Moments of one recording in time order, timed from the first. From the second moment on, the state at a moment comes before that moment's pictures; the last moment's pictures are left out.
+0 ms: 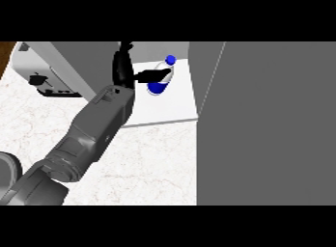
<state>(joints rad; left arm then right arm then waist) -1.17 0.05 -0.26 -0.10 0.46 0.70 -0.53 0.91 -0.12 0.11 -2.43 -0.15 0.41 -0.27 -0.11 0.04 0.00</state>
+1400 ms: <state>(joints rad) -1.00 0.00 -0.26 -0.42 0.57 0.37 -0.67 0.95 -0.09 0.17 -2.43 -0.17 0.40 -0.23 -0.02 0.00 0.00</state>
